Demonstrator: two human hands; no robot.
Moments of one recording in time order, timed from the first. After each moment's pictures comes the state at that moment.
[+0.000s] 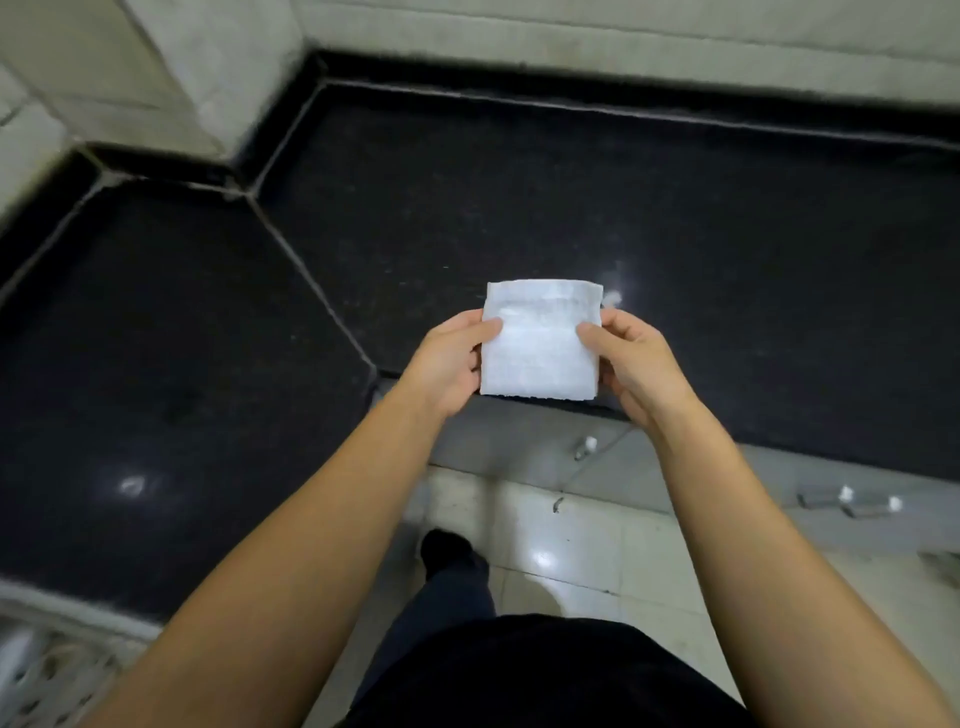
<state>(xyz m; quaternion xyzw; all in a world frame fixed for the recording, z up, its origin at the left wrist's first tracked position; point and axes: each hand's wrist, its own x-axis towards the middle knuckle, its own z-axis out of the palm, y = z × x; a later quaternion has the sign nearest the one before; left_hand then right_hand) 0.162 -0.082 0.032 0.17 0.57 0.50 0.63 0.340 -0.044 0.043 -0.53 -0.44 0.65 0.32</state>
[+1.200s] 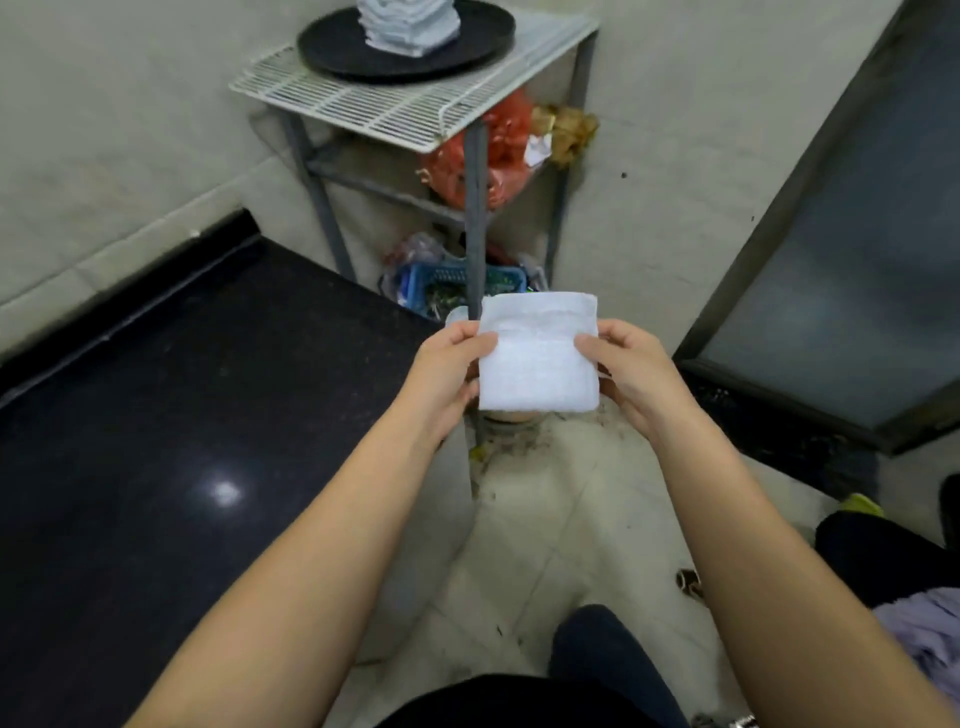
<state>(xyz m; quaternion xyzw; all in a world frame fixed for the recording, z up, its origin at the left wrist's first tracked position) 0.992 0.002 0.098 0.51 0.32 0.14 0.79 1.097 -0.142 0.101 -0.70 -0.11 0.29 0.64</state>
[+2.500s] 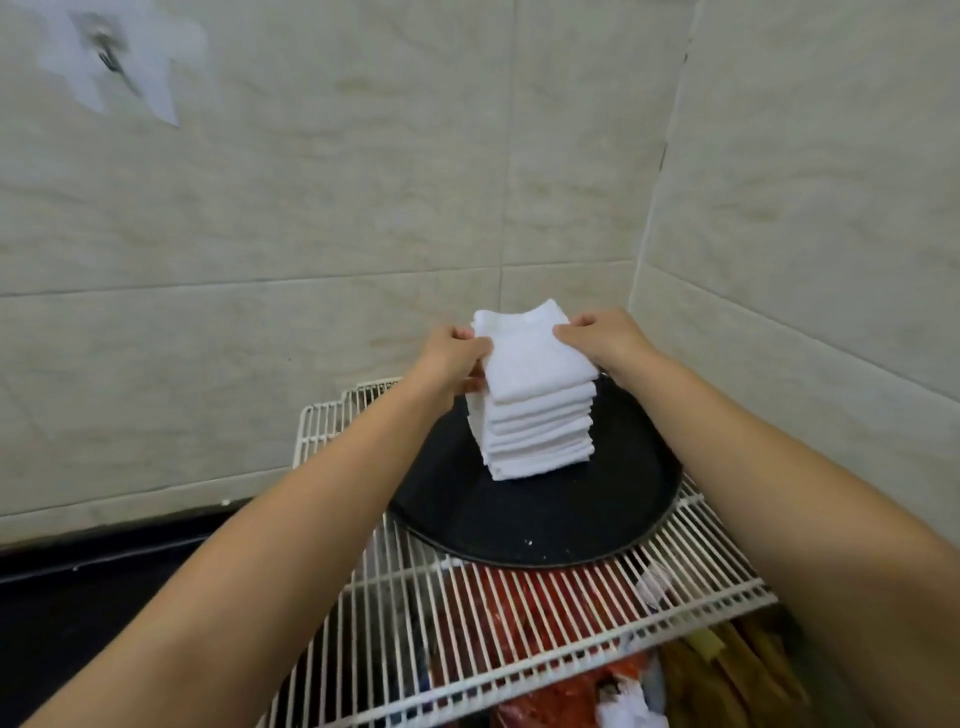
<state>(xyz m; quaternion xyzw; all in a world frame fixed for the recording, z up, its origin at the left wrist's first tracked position) 1.371 0.412 0.278 0.53 0.49 0.44 0.53 1.546 0.397 0.293 -0.69 -0.53 0.24 0.44</state>
